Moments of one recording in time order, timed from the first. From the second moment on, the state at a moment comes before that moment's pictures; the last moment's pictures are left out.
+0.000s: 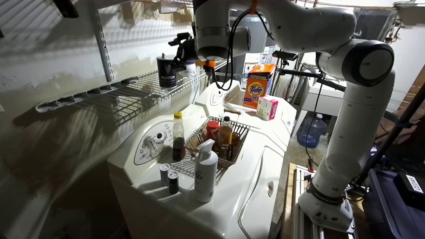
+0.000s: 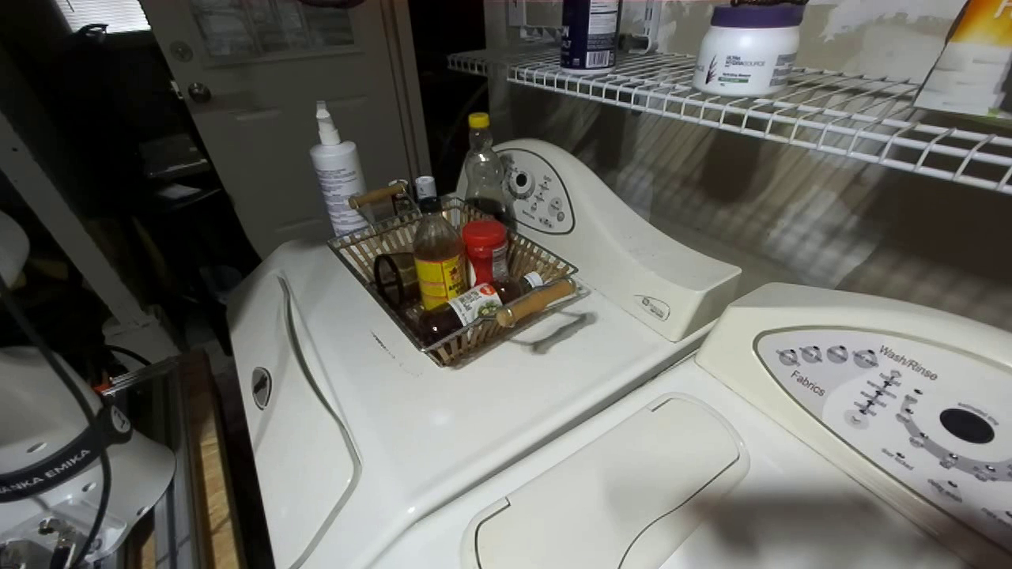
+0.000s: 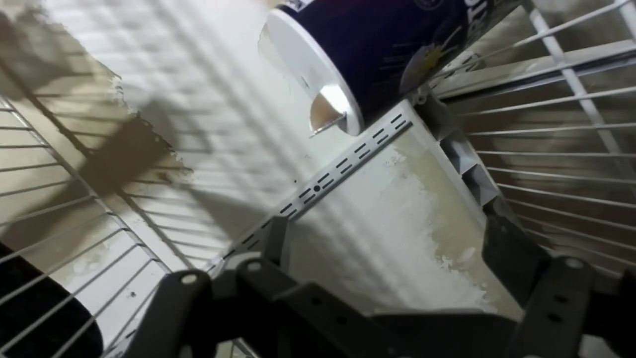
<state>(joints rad) -0.30 0.14 0.68 -1.58 1.79 3.62 -2.73</state>
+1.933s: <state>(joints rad) -0.15 0.01 0.35 -1.82 1.26 3.26 -1.66</state>
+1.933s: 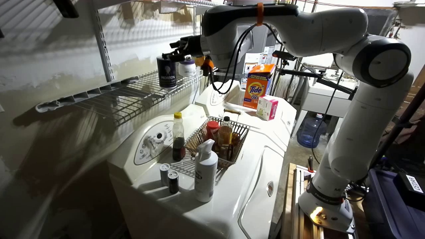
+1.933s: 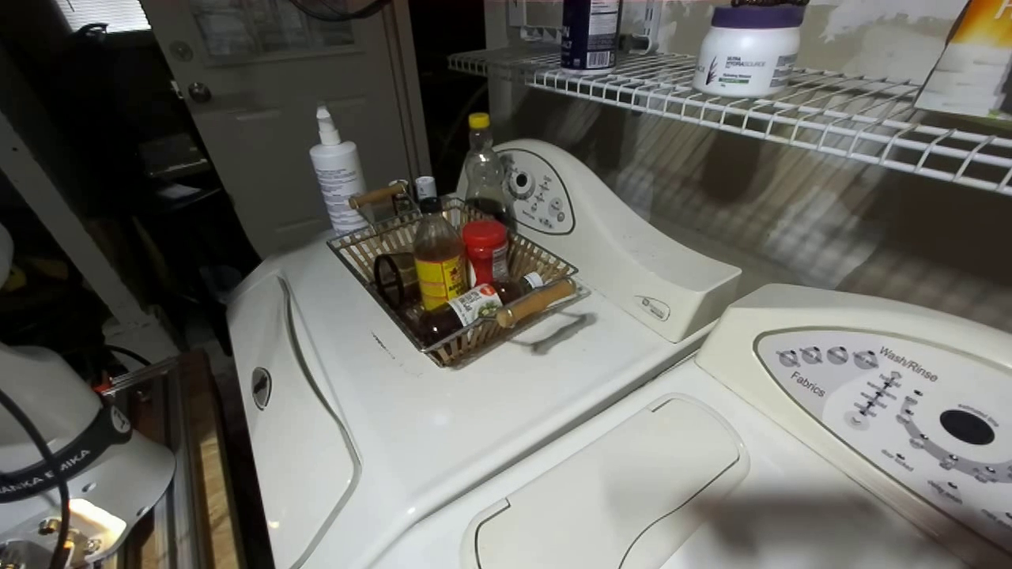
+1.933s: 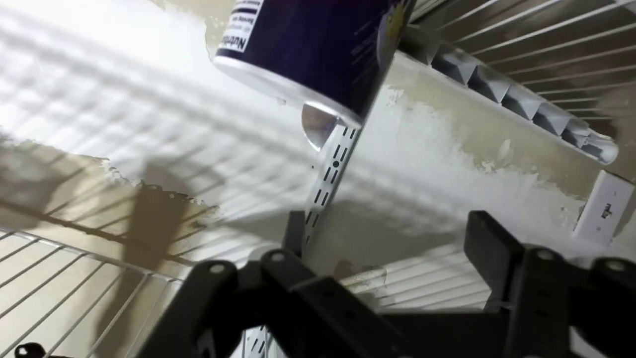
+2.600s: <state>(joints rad) -0.13 0.02 0.23 -1.81 0.77 3.14 -1.15</state>
